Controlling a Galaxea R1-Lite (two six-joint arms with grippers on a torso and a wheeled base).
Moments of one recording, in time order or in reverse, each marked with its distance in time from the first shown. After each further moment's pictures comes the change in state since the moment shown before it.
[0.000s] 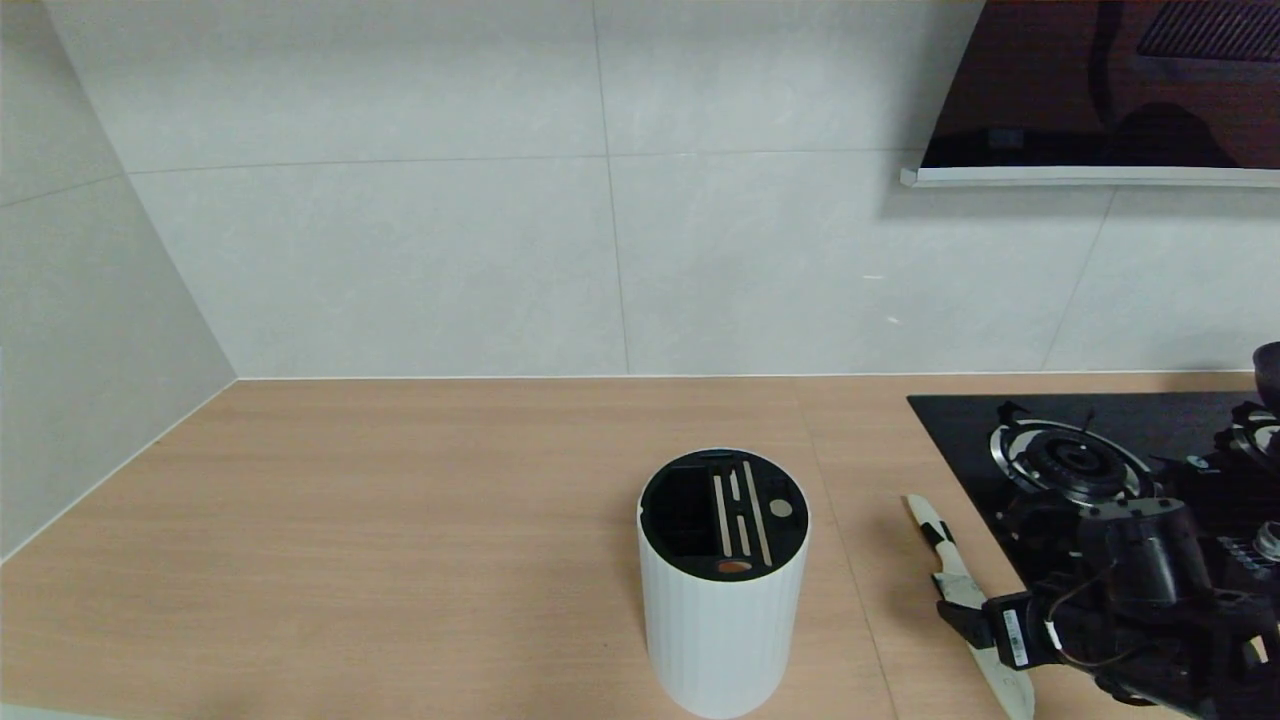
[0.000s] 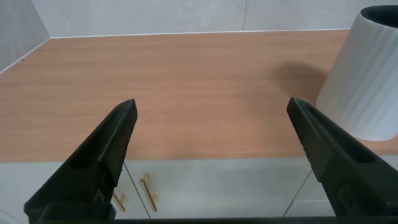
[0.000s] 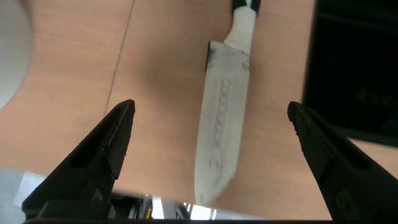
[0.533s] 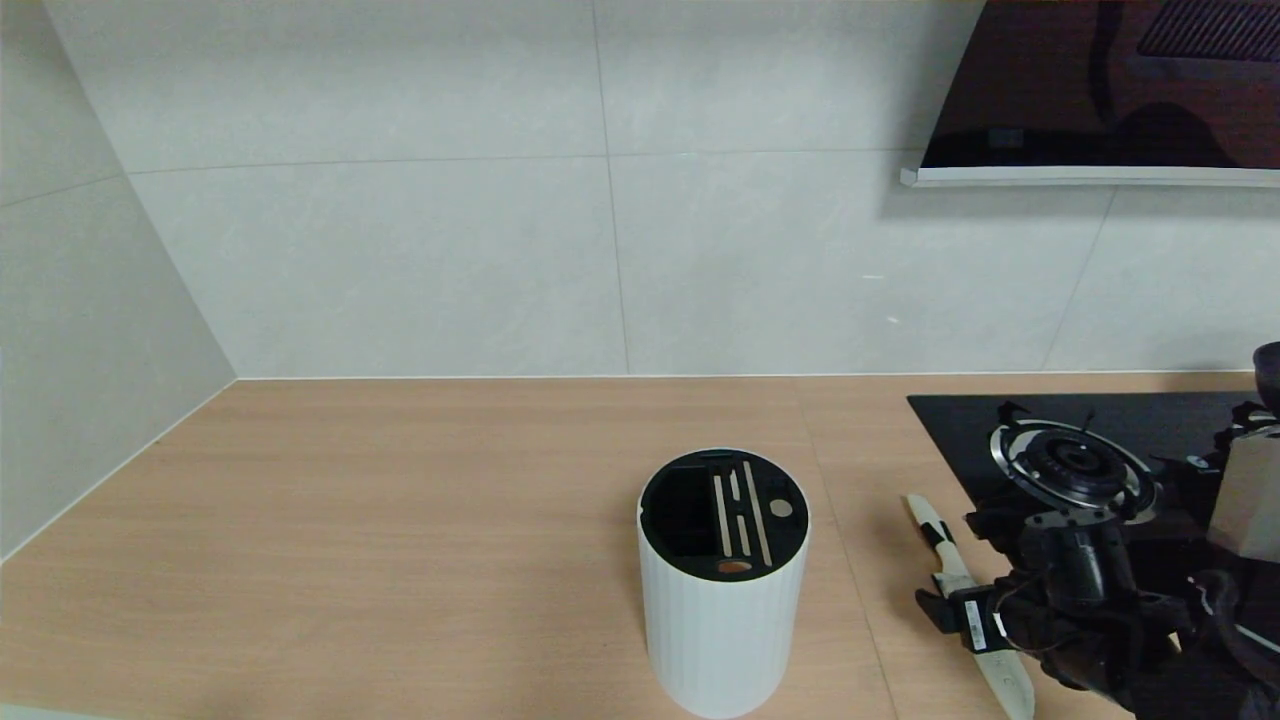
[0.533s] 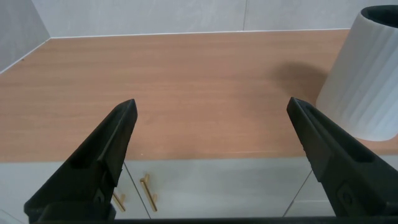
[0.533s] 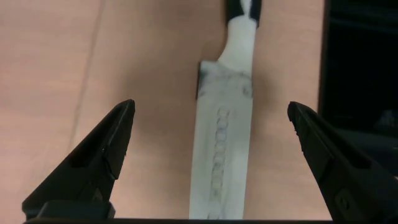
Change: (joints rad) left arm 0.000 0.000 0.000 0.000 0.000 0.001; right arm -0.010 0.252 -0.033 -0.250 -0.069 0.003
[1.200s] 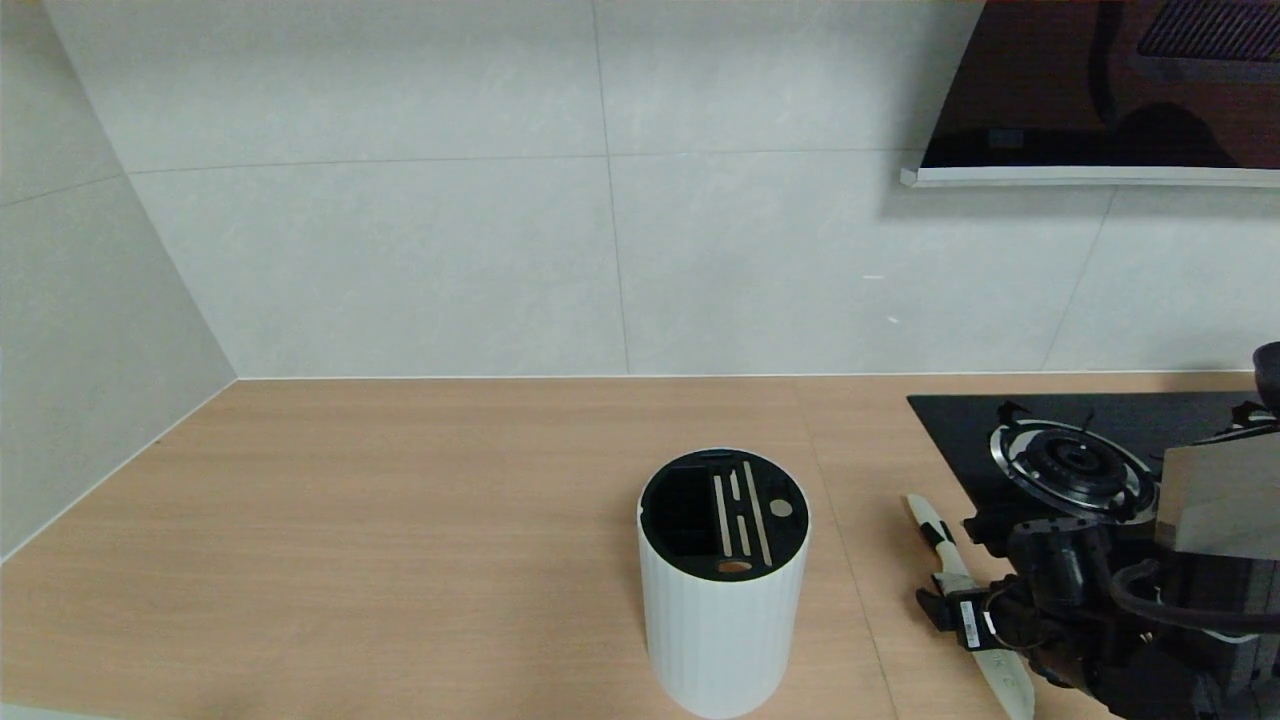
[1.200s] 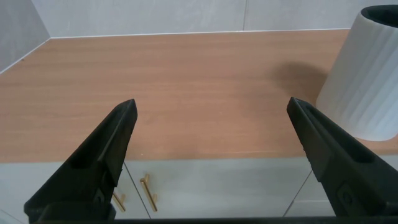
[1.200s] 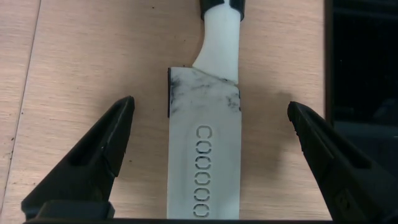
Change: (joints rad) left arm 0.000 0.000 0.000 0.000 0.000 0.000; right arm -0.048 0.123 -0.034 -0.070 -0.002 0.010
